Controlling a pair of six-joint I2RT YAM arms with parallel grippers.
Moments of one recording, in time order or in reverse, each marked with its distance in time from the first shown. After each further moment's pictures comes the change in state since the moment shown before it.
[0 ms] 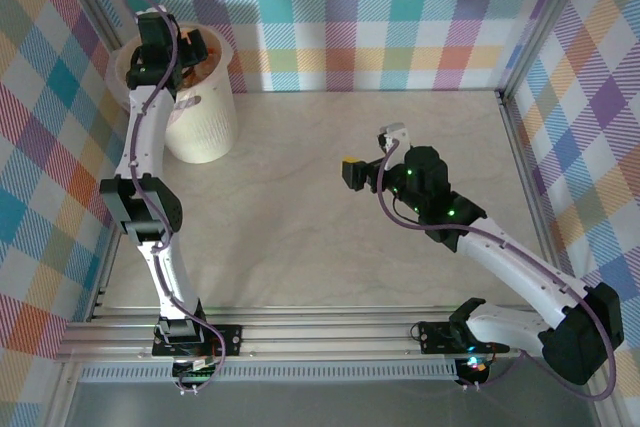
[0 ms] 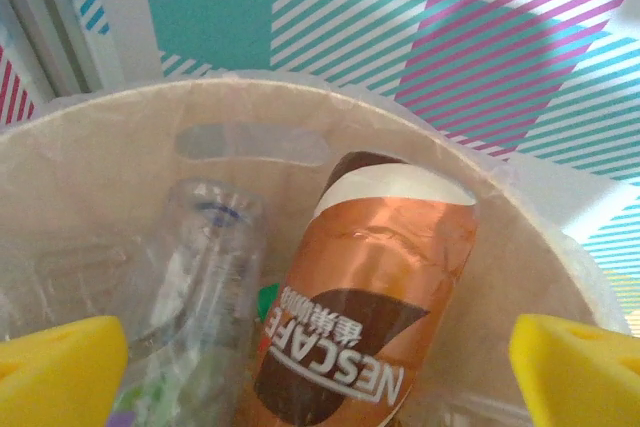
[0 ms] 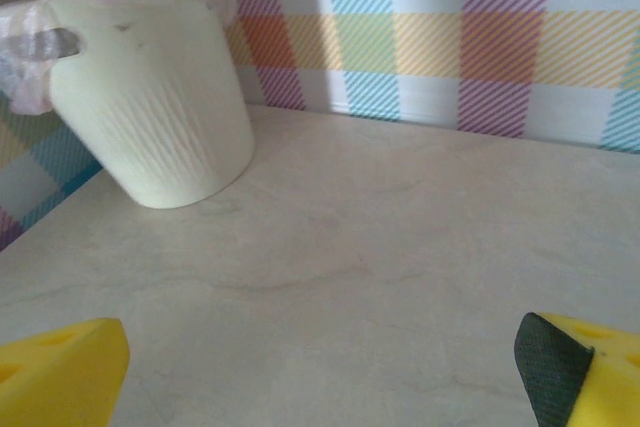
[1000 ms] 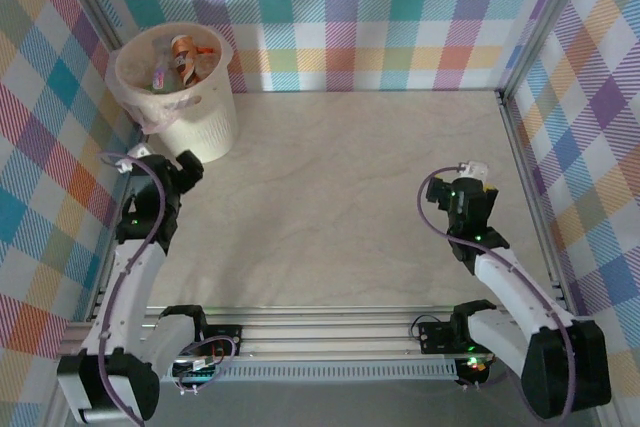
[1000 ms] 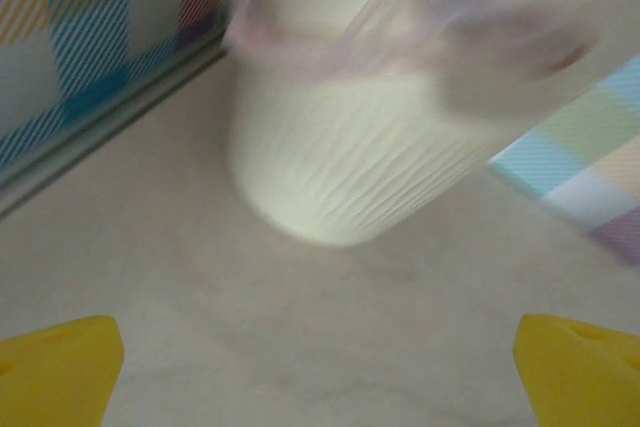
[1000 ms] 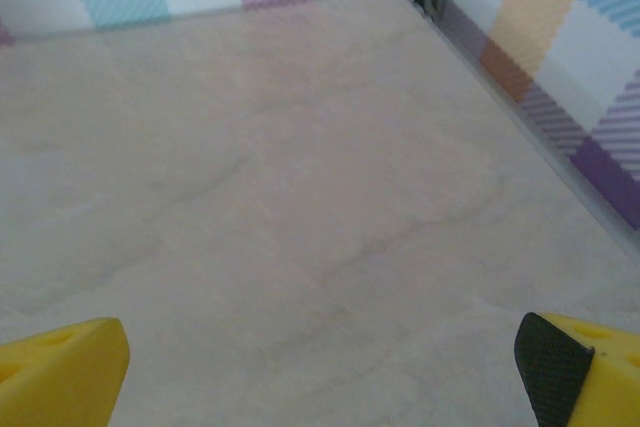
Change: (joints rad) left arm 0.000 -1.072 -1.471 0.243 -0.060 -0.314; right arm -0.467 -0.121 -0.429 0.075 0.308 -0.019
